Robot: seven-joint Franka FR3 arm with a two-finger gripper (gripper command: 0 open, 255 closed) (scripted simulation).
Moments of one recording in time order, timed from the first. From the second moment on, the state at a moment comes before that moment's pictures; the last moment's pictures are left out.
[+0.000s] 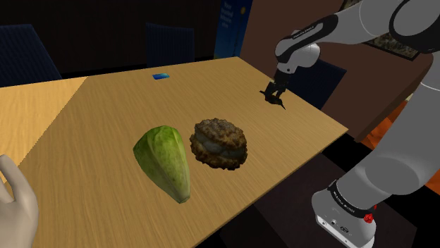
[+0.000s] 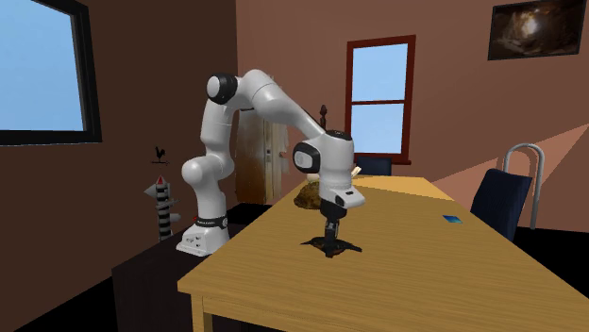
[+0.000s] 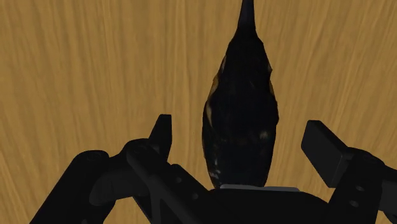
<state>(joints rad) -0.05 0.23 -0.31 -2.14 0.23 2.24 -0.51</state>
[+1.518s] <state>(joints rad) -0.05 0.13 -0.32 -2.08 0.18 2.10 -0.46</state>
